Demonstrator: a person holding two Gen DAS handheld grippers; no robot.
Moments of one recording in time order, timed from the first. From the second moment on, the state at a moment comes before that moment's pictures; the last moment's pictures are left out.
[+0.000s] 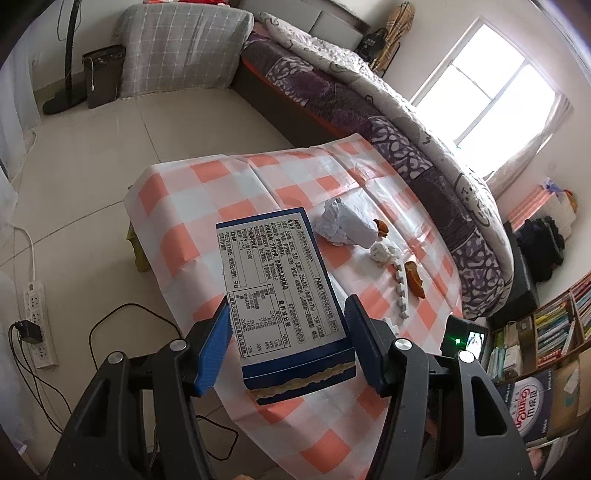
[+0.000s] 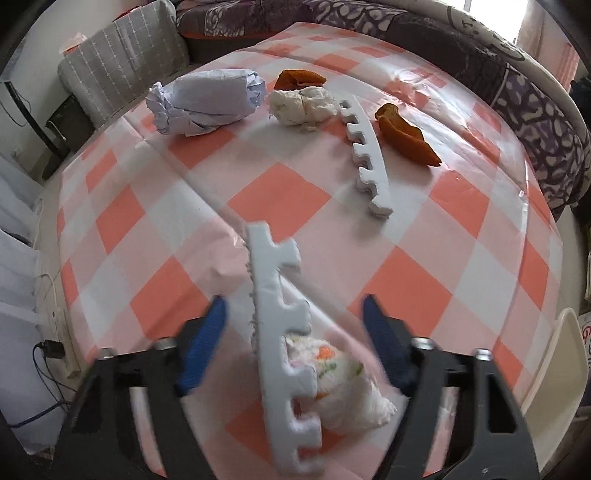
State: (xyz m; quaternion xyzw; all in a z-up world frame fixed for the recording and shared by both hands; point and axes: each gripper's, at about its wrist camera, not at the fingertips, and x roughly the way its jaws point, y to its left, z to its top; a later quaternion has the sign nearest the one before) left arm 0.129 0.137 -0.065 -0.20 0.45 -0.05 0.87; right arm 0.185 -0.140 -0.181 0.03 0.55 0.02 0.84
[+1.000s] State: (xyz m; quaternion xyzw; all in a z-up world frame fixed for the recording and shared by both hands) left arm 0.104 0.104 -0.033 -0.14 0.35 -0.05 0.93; right arm 0.126 -0.158 -0.023 0.10 0.35 0.01 0.93
